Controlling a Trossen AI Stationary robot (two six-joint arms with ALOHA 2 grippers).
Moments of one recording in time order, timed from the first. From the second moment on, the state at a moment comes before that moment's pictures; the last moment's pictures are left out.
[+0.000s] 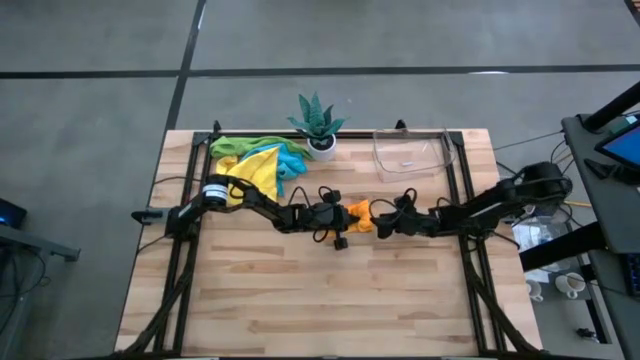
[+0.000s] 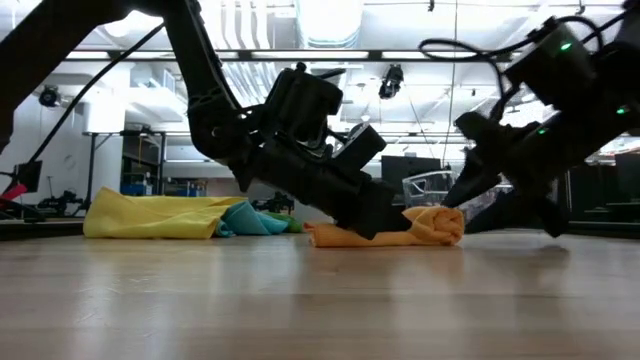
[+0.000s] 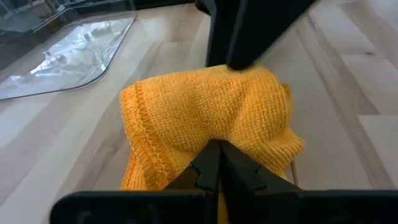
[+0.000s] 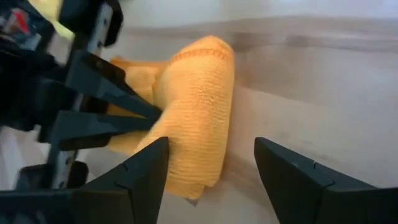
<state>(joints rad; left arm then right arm) 0.02 2.21 1.09 0.78 -0.19 0.09 0.14 1.41 0.25 0.44 0.46 1.17</state>
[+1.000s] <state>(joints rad) 0.02 2.21 1.09 0.75 -0.19 0.09 0.06 1.45 0.34 0.45 0.36 1.07</state>
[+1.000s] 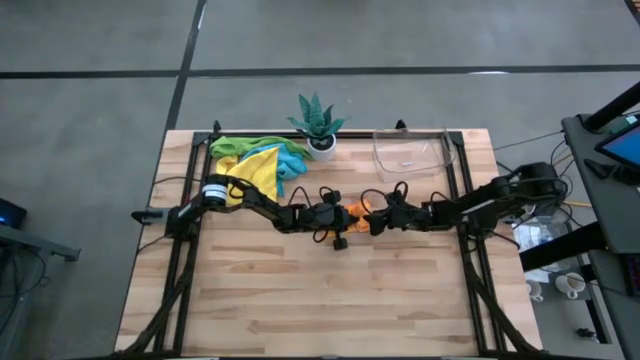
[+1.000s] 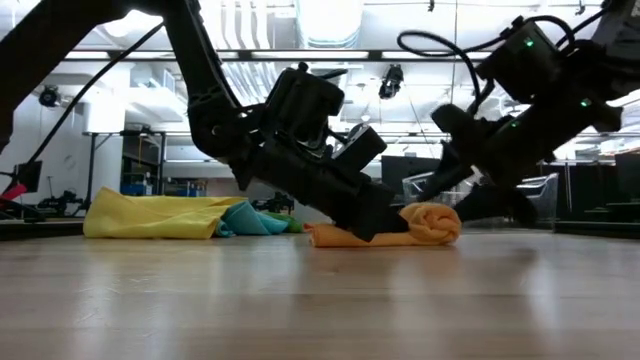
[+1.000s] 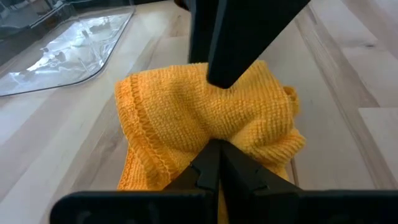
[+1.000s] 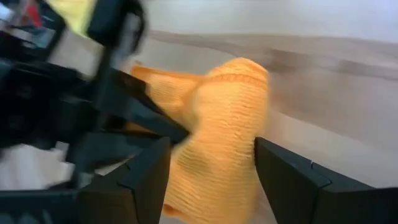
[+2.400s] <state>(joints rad) 0.02 2.21 1.09 0.74 -0.19 0.09 0.03 1.42 0.34 0.31 0.37 1.08</state>
